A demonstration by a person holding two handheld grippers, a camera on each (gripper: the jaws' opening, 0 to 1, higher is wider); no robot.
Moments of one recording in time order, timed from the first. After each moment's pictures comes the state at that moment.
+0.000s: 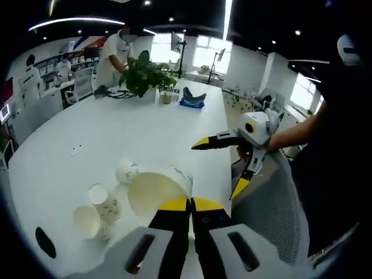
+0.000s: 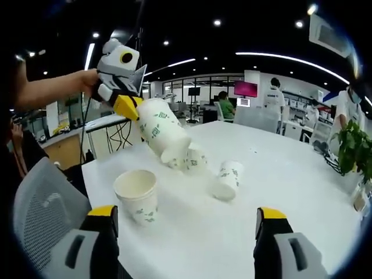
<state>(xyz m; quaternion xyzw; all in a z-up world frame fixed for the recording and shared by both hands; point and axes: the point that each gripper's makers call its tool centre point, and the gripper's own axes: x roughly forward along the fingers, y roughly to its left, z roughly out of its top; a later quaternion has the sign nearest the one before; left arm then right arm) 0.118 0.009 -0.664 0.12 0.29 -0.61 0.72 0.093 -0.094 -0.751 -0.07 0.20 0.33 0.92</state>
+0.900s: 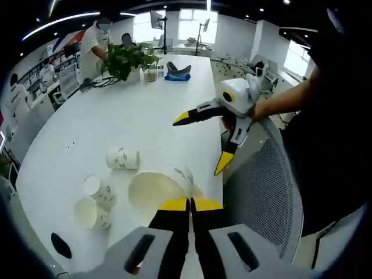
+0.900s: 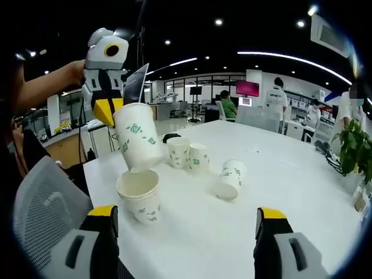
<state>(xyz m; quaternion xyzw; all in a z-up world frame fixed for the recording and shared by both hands) 0.077 0.019 -0.675 0.24 0.33 -0.61 0.68 0.091 -0.092 -0.754 -0.08 0.21 0.34 0.92</state>
